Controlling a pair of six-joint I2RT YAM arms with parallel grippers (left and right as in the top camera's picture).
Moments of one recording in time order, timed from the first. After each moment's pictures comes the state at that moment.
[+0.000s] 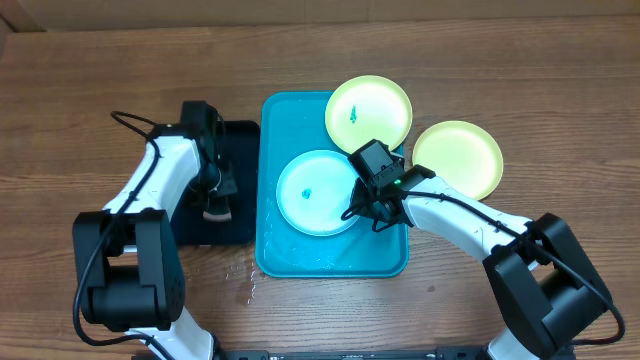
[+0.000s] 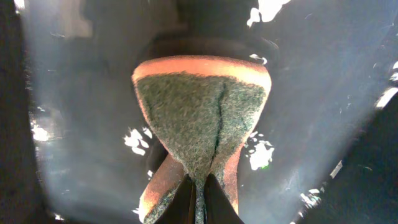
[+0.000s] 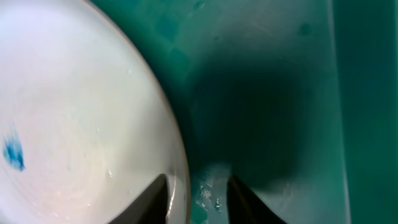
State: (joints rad) left arm 0.00 1.84 1.22 -0.95 -0.06 -0.26; right arm 0.61 1.79 1.04 -0.51 0.00 0.85
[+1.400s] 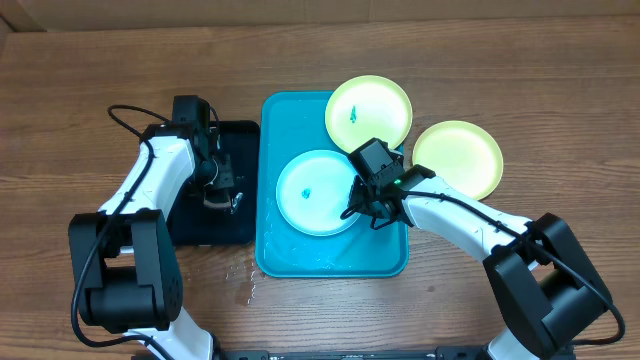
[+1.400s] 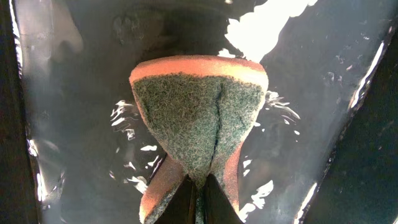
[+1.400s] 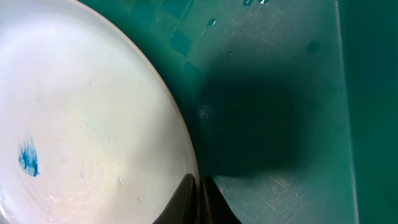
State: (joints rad) left arm 0.02 1.84 1.21 -0.84 -0.02 -0.15; right arm 0.61 1.79 1.04 -0.48 0.01 0.85
